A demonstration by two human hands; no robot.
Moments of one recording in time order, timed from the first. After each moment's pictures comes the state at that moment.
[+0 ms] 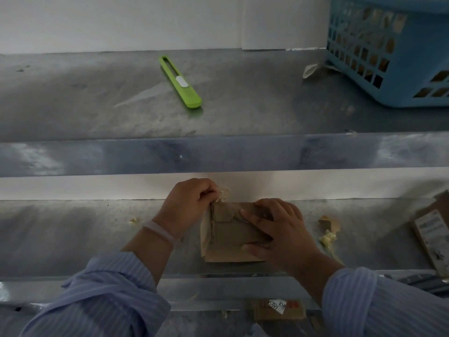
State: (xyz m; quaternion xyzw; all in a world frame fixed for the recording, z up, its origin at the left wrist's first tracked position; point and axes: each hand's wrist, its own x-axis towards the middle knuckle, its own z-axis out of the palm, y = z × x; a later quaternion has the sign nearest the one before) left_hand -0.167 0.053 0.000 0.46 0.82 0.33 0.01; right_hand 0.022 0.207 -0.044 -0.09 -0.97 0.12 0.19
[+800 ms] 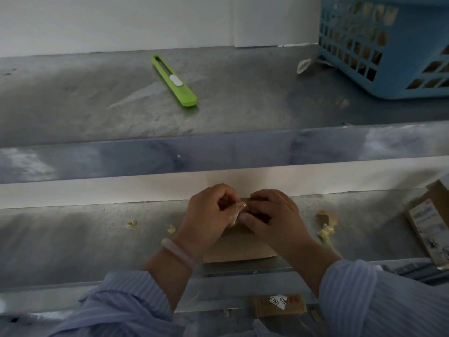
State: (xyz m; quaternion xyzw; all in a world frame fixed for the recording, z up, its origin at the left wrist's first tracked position) left_hand -0.116 0.067 0.000 0.42 0.78 0.46 0.08; right_hand 0.004 0.198 -0.025 -0.21 -0.92 0.26 0.20
